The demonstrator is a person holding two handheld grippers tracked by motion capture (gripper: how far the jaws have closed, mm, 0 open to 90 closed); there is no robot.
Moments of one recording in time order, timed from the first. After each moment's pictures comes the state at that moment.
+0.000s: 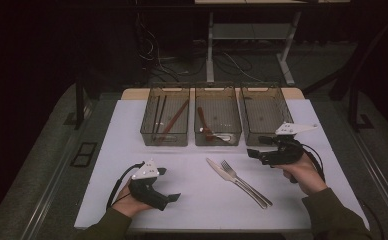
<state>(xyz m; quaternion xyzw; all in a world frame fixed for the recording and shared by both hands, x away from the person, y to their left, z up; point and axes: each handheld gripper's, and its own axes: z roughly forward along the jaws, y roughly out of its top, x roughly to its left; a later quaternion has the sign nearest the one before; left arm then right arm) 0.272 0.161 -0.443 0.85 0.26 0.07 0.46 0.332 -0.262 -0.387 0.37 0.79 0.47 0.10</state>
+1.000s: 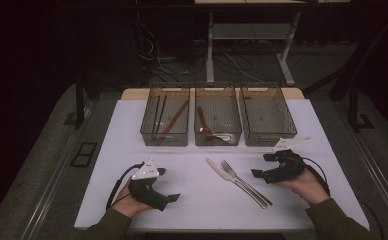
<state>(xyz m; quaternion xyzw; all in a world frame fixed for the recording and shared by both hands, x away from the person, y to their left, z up) 0.271 0.161 -0.443 0.85 0.26 0.07 0.46 0.309 -0.263 -0.412 0.37 0.84 0.38 0.08</state>
